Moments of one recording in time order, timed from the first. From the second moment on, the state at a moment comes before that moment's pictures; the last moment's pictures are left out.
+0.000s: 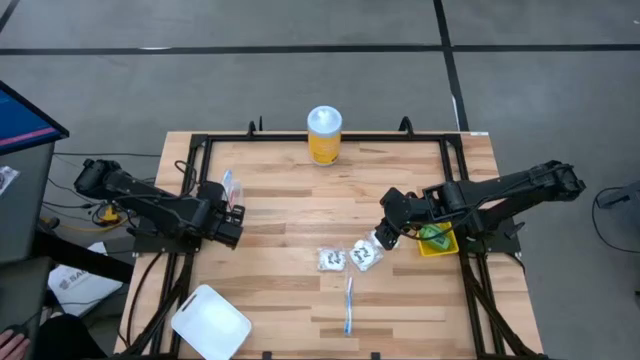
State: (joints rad) left arm -0.28 1.19 0.77 -1.44 -0.66 -1.76; right arm 0.19 1.23 1.01 -0.80 0.21 0.86
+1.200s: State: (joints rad) left arm -0.12 1.22 0.72 -1.26 -0.53 -1.78; right arm 0.18 1.23 1.01 -0.80 0.21 0.81
